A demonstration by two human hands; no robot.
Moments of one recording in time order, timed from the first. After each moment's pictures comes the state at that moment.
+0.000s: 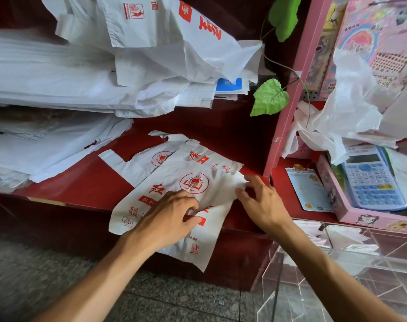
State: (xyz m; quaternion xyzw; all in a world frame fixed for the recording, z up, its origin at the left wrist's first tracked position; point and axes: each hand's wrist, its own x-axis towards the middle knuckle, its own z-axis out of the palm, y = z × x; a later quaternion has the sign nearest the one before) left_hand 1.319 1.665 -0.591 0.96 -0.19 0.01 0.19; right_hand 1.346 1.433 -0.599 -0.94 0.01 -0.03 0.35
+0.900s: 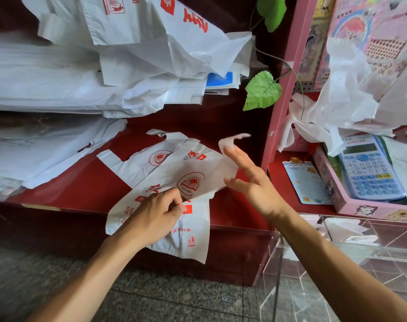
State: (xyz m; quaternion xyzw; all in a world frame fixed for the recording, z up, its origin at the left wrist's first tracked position) left_hand 1.314 1.672 -0.574 0.96 -0.08 -0.01 0.27; right_hand 1.353 1.439 -0.576 -0.77 -0.14 0.01 0.63
